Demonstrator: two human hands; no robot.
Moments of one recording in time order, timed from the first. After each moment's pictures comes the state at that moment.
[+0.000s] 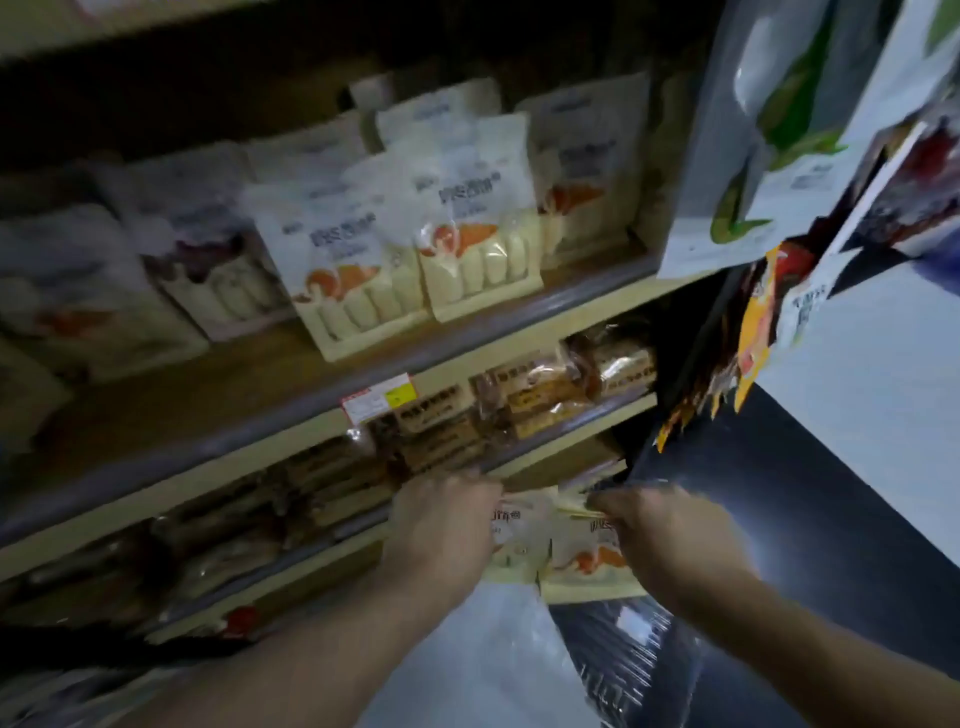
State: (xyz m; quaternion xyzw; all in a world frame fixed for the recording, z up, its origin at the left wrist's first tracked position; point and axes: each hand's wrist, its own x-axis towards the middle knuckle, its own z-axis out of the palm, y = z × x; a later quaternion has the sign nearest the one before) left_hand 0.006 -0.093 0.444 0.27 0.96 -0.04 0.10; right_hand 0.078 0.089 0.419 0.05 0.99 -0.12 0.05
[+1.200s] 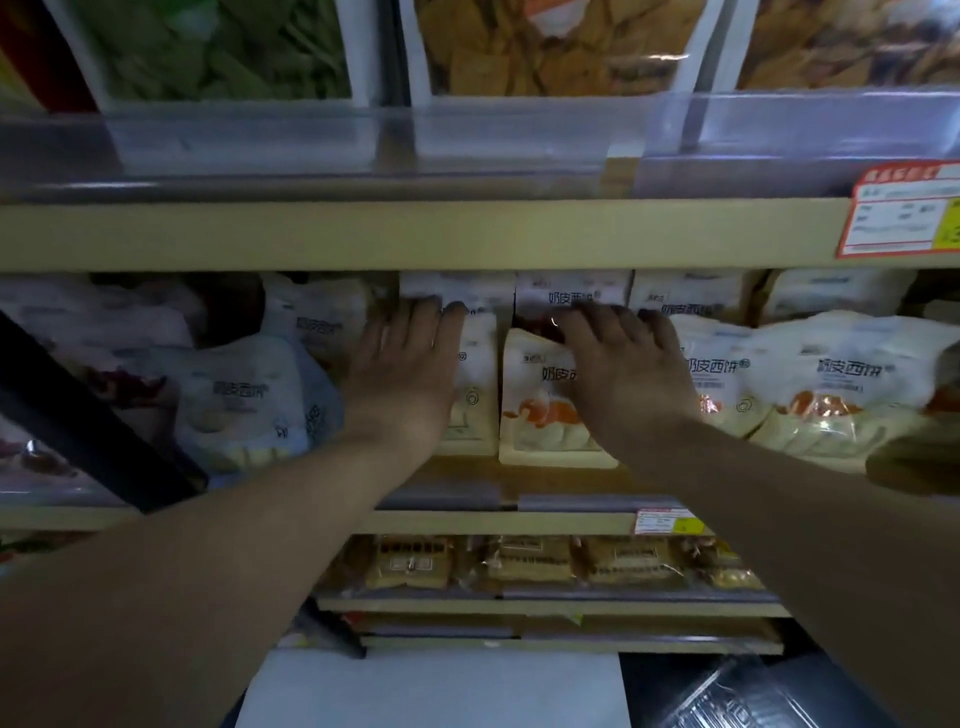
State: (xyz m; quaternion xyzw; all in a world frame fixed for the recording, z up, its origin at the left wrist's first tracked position) left_hand -0.135 -0.354 0.545 0.09 0.97 -0.04 -0.24; right_hand -0.147 -0.152 0.560 -0.19 0.96 0.02 -0.20
